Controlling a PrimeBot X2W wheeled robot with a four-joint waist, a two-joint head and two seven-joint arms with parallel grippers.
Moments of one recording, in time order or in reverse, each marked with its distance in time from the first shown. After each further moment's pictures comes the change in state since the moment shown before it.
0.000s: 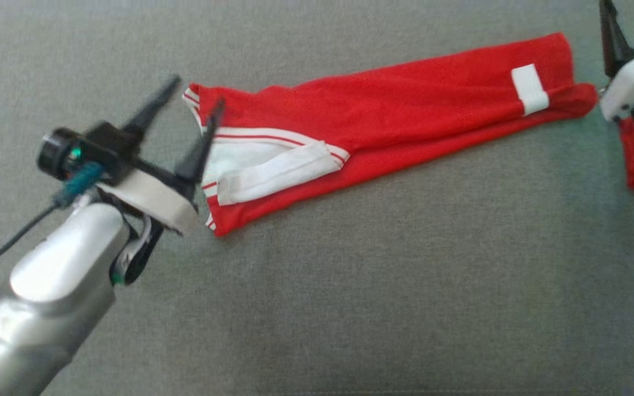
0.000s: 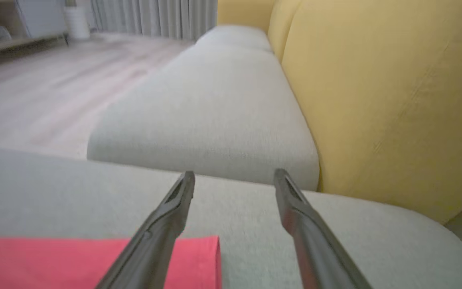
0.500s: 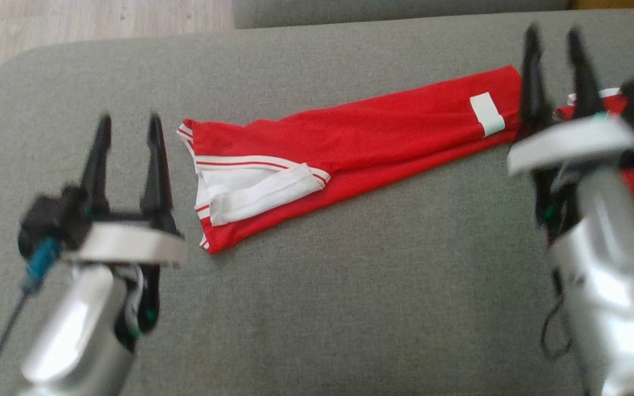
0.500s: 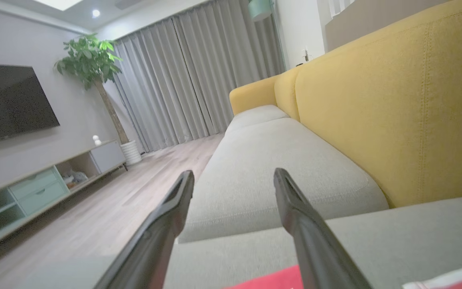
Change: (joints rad) left arm 0.320 -0.139 0.450 -0.163 0.040 0.156 -0.086; right arm 0.333 0.287 -0.386 -0.474 0.010 0.000 -0.066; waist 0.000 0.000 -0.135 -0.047
